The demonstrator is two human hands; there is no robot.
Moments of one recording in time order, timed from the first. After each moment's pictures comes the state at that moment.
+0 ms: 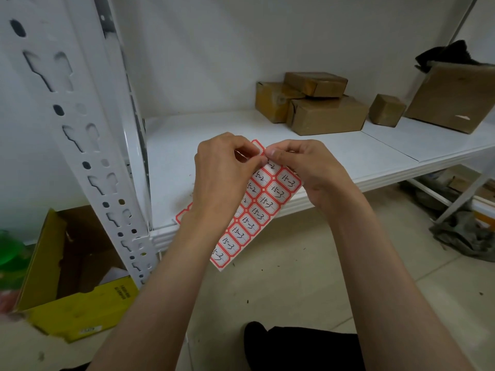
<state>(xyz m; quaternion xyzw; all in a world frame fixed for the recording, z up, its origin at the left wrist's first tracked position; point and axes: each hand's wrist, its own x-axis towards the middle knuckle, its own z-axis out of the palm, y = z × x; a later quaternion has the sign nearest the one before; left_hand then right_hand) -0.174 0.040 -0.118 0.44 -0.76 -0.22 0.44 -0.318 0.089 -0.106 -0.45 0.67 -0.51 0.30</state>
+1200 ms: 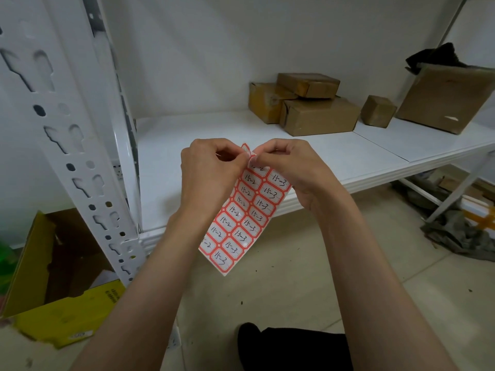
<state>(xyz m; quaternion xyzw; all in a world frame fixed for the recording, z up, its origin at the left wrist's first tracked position) -0.171 0.039 -0.121 0.44 -0.73 -0.27 0.45 -0.310 0.087 -0.104 -0.48 0.67 -0.50 0.28</state>
